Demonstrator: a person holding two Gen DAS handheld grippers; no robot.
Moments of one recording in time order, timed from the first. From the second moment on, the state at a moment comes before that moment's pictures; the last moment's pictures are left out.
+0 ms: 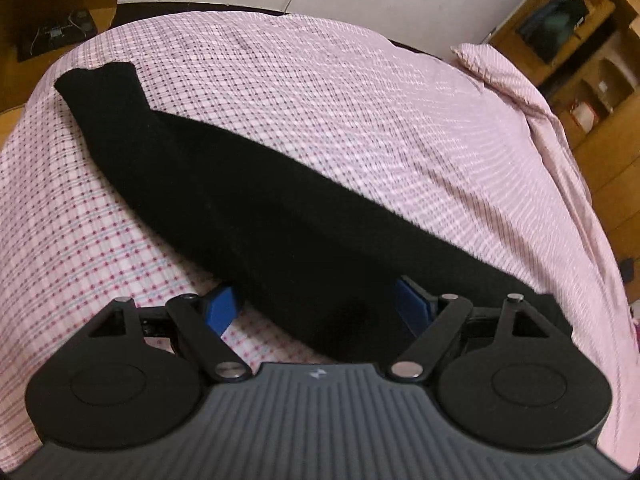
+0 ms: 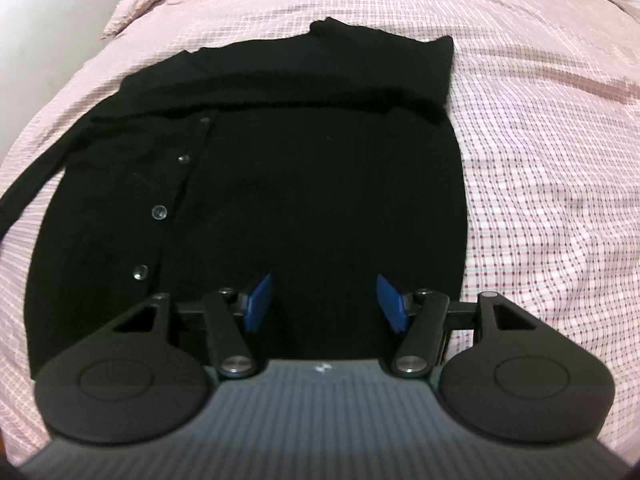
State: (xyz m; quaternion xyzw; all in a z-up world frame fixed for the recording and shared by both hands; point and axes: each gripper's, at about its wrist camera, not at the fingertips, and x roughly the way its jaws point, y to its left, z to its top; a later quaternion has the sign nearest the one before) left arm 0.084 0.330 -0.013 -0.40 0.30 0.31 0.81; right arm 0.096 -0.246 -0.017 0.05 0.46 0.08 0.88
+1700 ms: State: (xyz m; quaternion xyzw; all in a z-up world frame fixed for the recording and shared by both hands) left arm 0.284 0.019 0.129 -0.19 0.22 -0.09 0.95; right arm 0.083 -0.290 -0.018 0.18 0.41 0.06 0.89
